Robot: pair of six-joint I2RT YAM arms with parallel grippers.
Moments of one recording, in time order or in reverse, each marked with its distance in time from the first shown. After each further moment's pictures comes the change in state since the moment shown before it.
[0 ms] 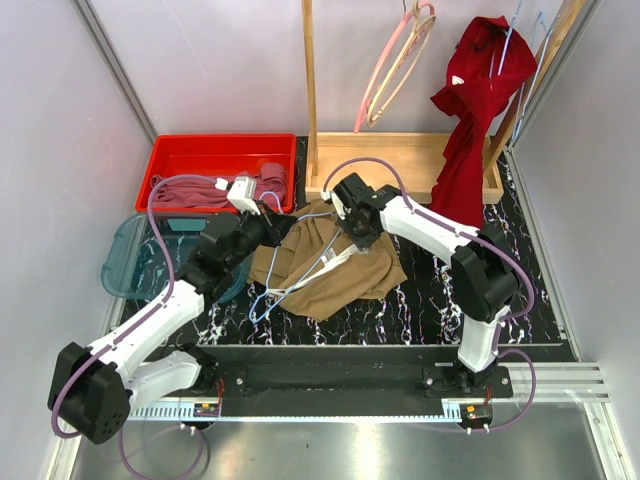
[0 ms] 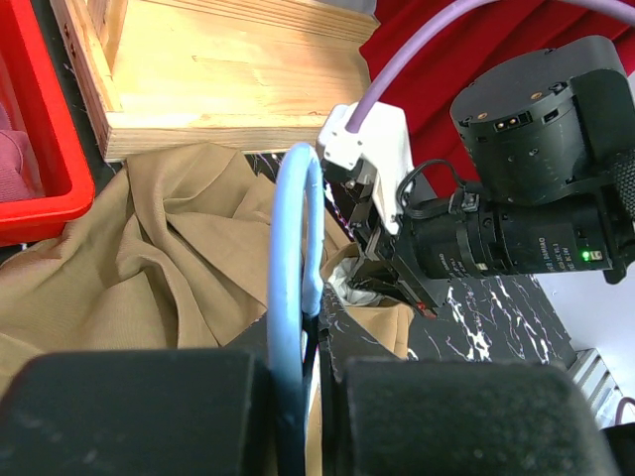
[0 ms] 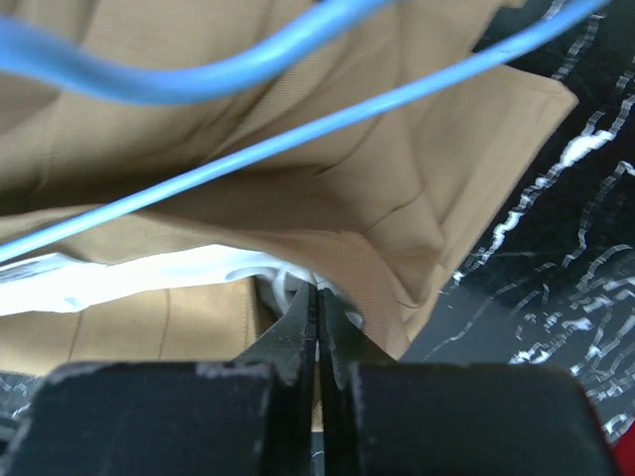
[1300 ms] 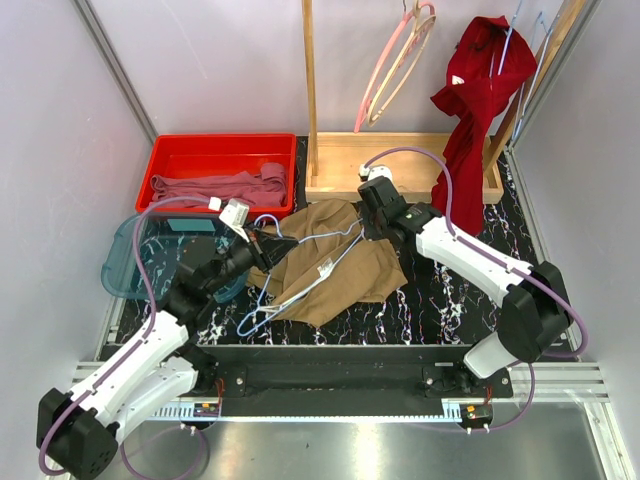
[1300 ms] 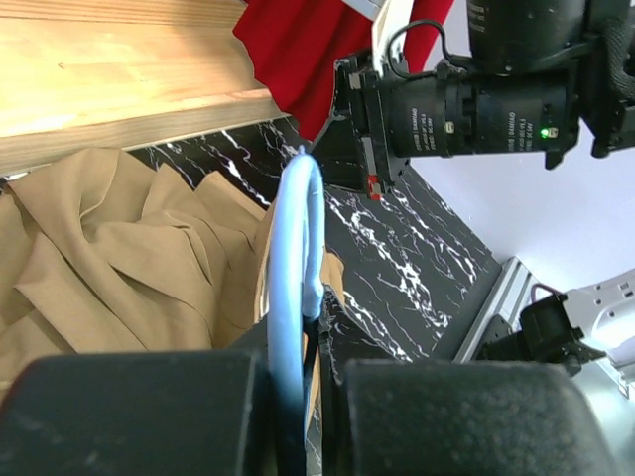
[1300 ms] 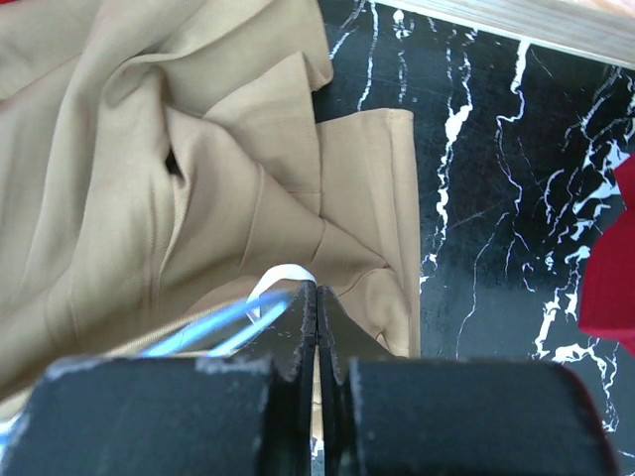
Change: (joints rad) left arm 0.003 -0.261 -0.146 0.022 0.258 0.037; right arm -0.005 -0.328 -0.248 0.274 0.213 0.393
